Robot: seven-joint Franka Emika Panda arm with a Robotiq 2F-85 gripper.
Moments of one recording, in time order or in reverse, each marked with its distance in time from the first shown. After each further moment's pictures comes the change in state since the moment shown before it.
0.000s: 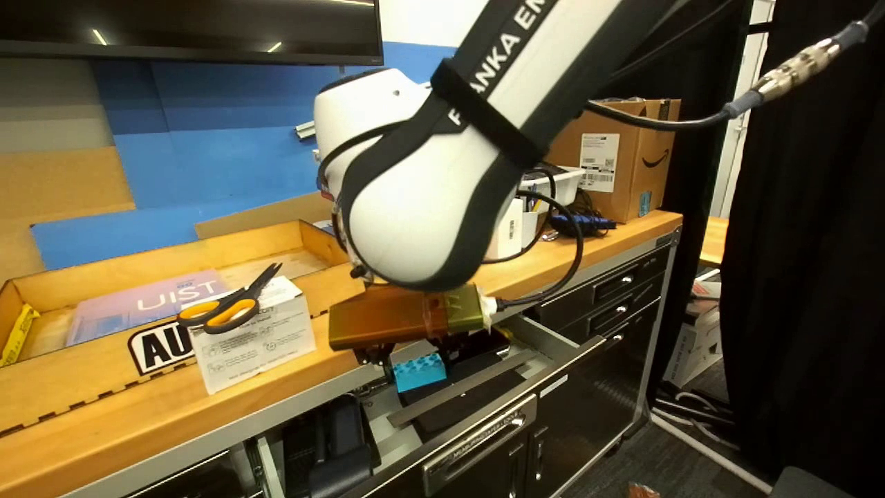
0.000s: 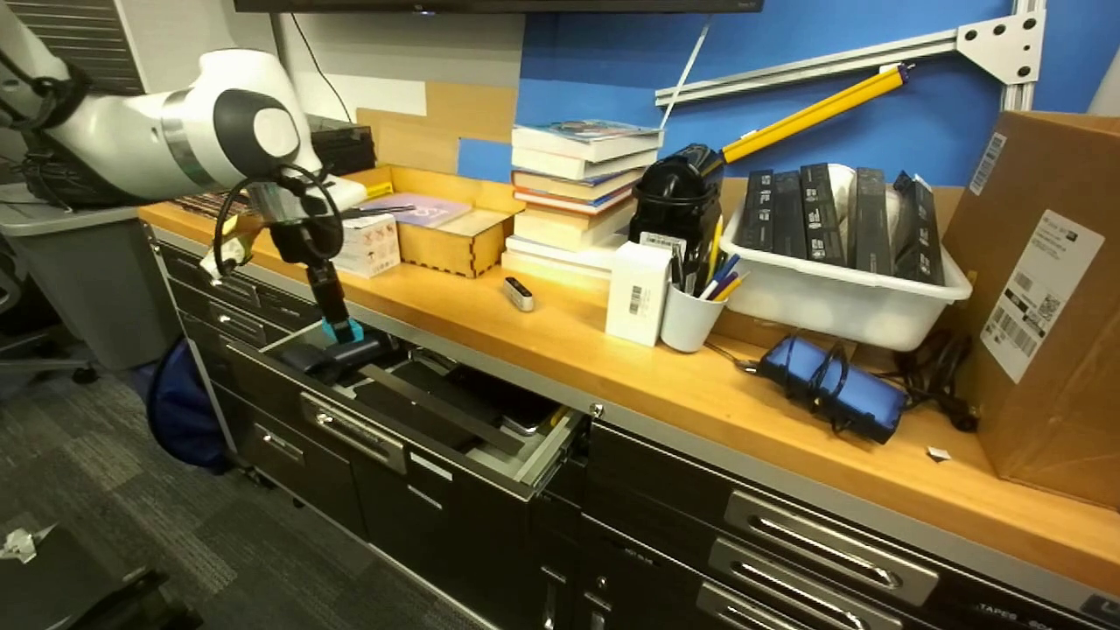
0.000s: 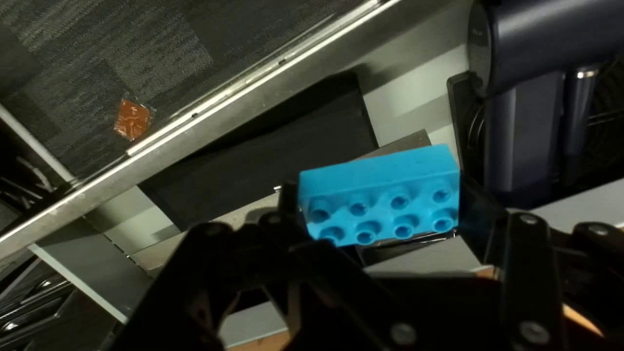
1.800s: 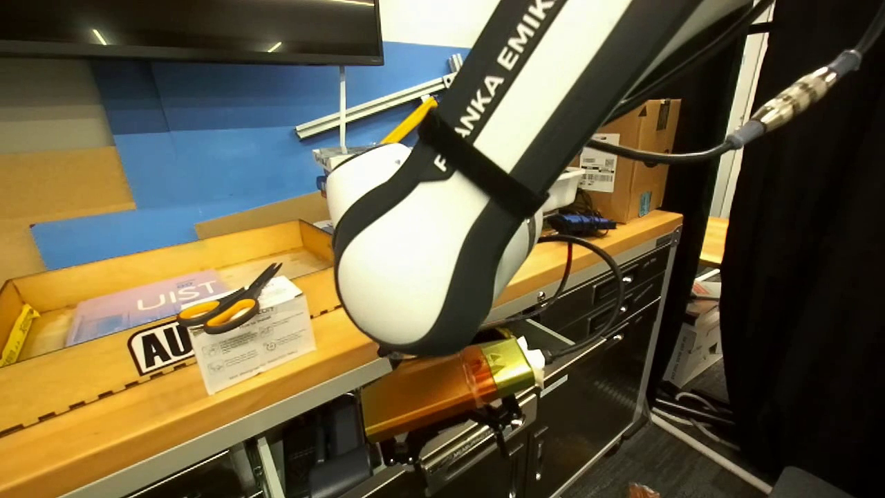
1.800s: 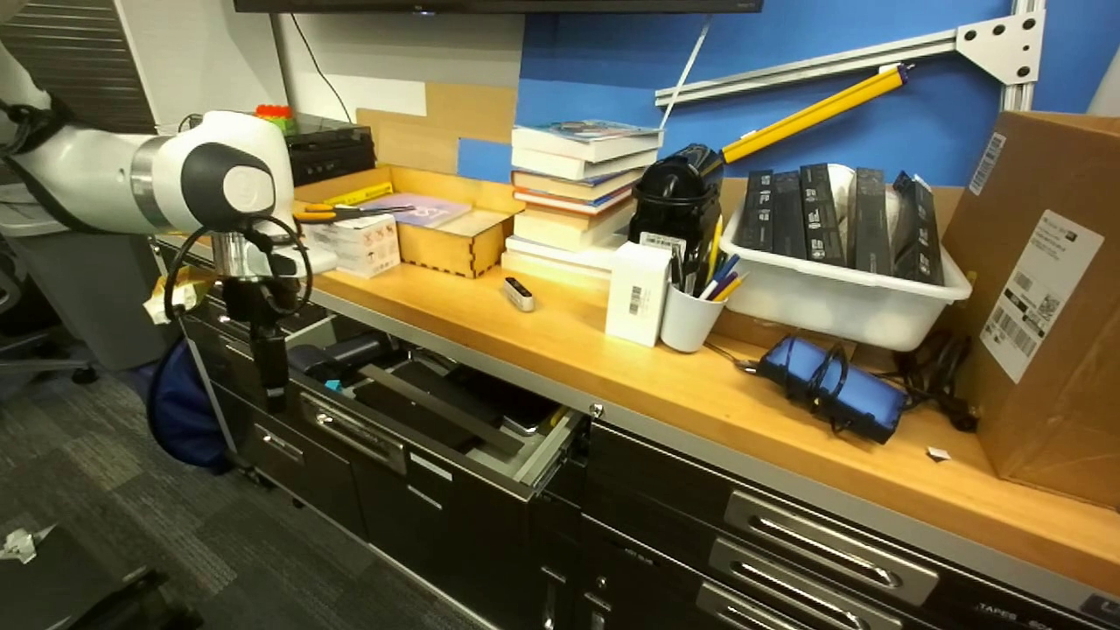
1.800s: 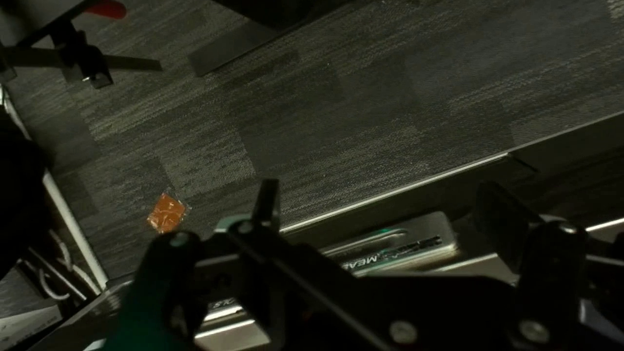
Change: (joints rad) arm -0.050 0.035 0.103 -0.091 0.193 -0.138 -0.195
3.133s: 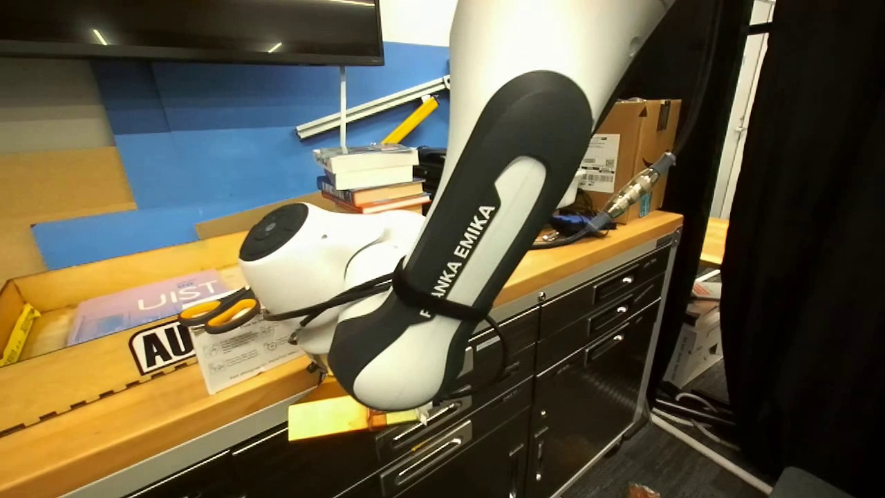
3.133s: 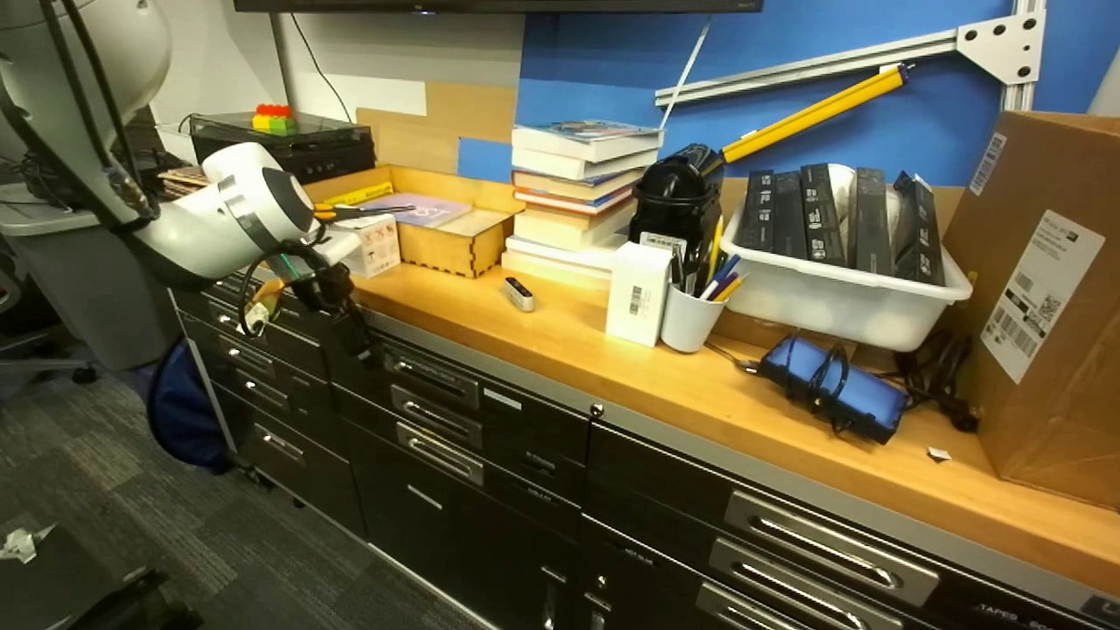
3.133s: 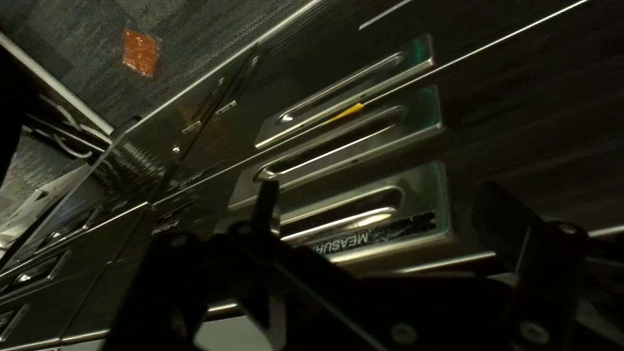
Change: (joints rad) arm 0.190 0.288 -0.189 0.295 -0.621 0.182 0.673
